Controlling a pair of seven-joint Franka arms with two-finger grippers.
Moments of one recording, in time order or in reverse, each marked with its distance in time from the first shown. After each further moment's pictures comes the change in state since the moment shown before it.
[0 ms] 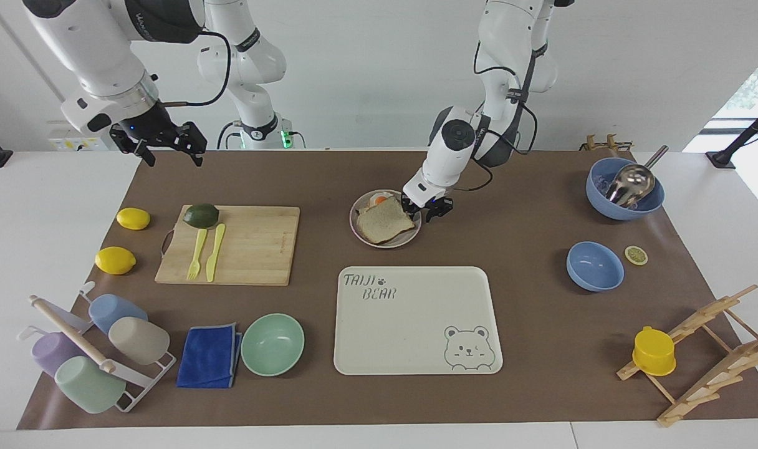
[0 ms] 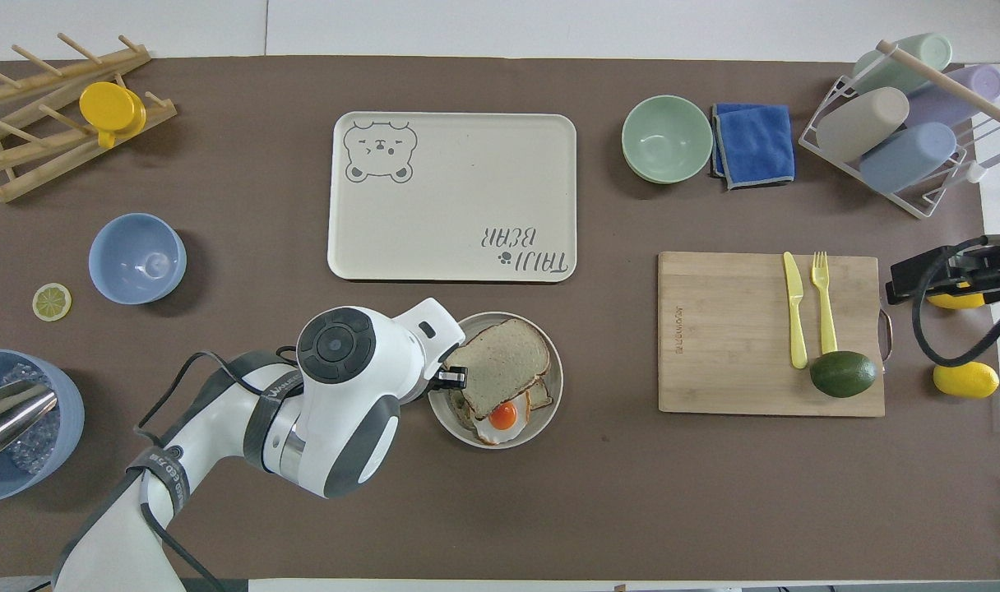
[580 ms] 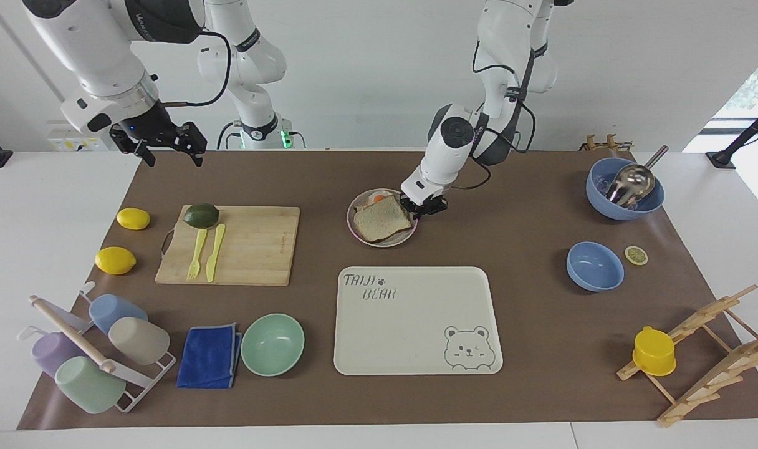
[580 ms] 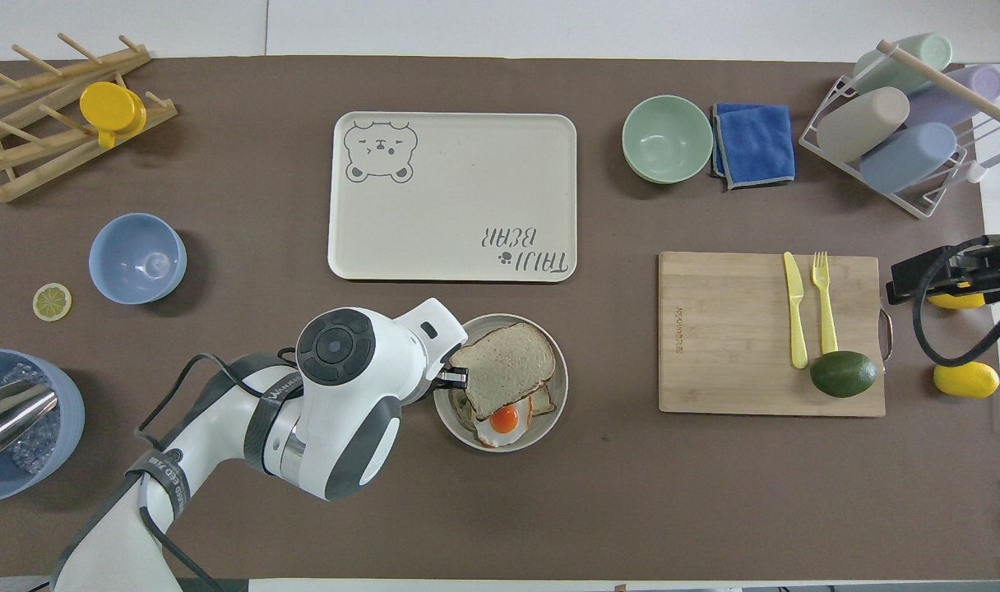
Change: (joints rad) left arm -0.002 -0.007 0.006 0.002 -0.016 0.000 0.000; right arm 0.000 0.000 0.000 0.000 0.000 0.000 0.000
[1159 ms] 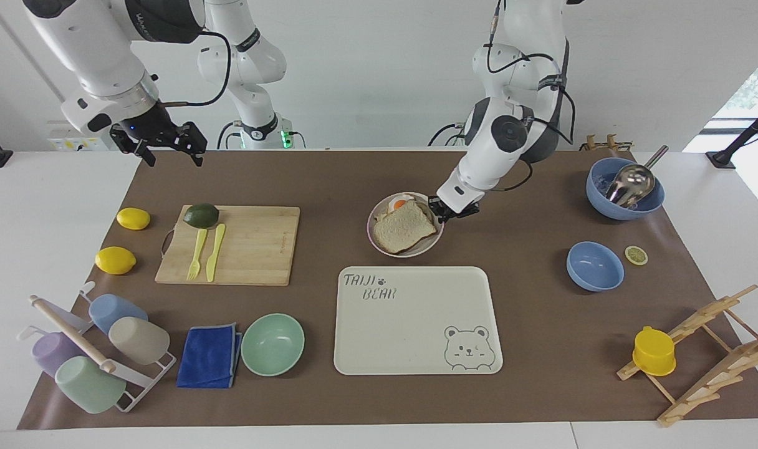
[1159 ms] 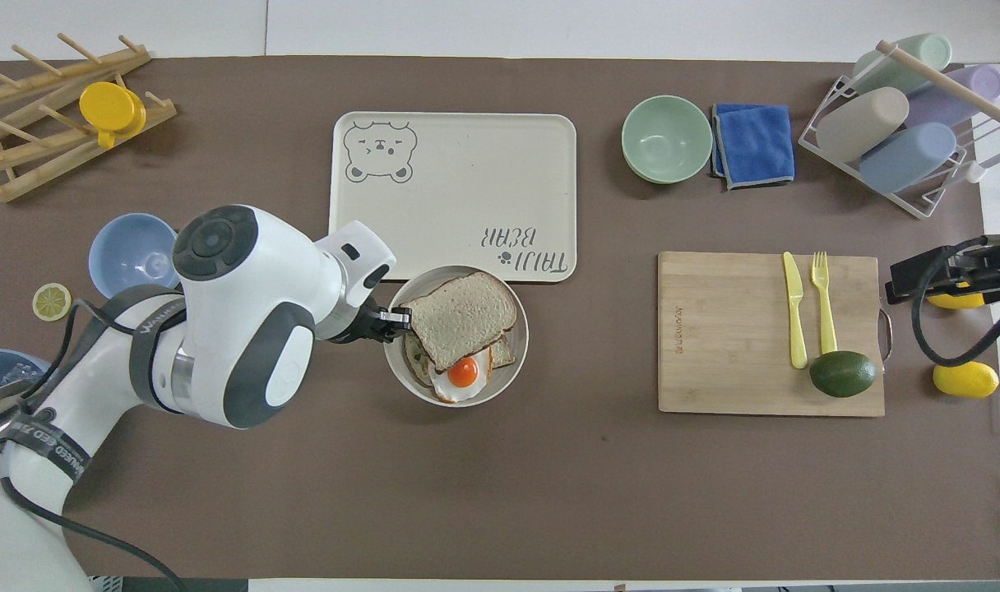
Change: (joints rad) left arm 0.197 -0.011 0.016 0.247 -0.031 -0.310 0.104; right arm 0.000 0.000 0.000 0.000 0.000 0.000 0.000
